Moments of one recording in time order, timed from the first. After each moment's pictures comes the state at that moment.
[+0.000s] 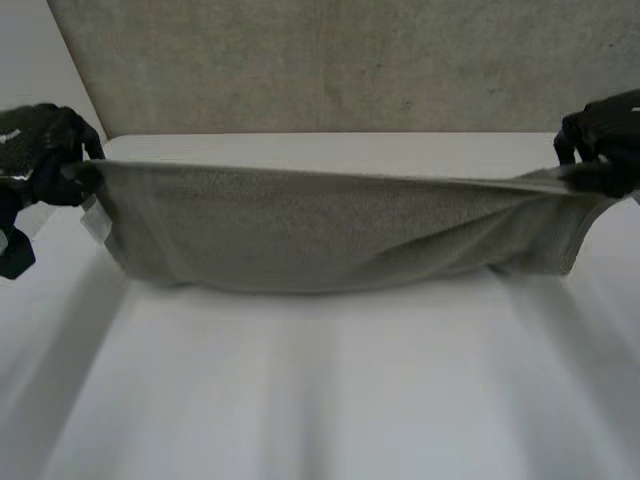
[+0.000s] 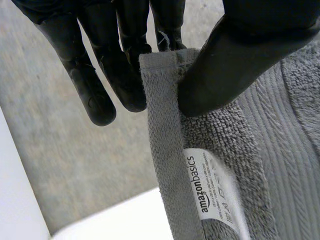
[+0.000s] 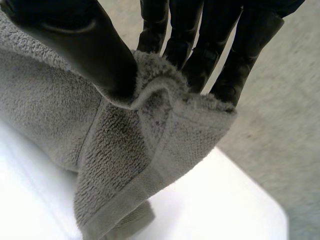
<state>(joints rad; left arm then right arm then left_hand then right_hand) 4.78 -1.49 -1.85 3.45 -1.10 3.10 1.47 -1.39 1.19 0.56 0.95 2.59 1.29 1.35 1.35 1.36 1.15 1.33 1.34 1.34 1.34 1.18</state>
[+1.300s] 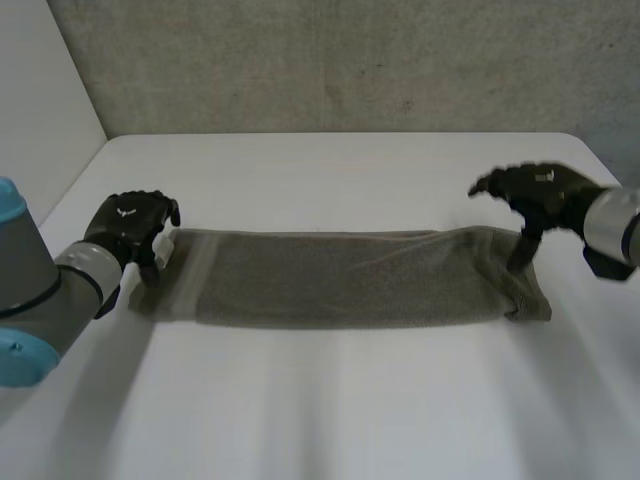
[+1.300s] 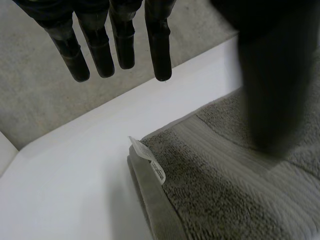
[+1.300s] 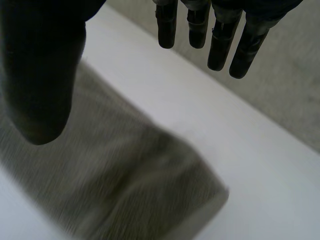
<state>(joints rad) 4.54 -1.99 -1.64 3.37 -1.39 3.38 1.67 -1.16 1.30 0.34 1.14 2.67 0.34 0.34 0.34 0.34 0.14 0.23 0.24 0.24 0.25 0.06</state>
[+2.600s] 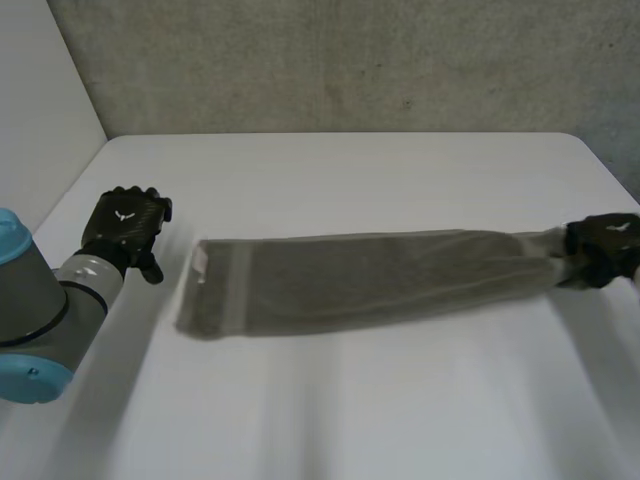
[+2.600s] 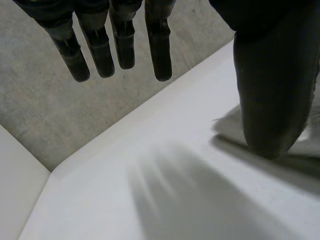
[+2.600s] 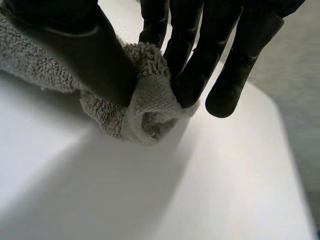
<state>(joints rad) 4.55 -1.98 -1.74 3.59 -1.40 3.49 1.43 -1.13 1.56 -0.03 1.22 2.60 0.34 0.34 0.34 0.34 0.17 1.30 1.32 1.31 1.34 1.14</state>
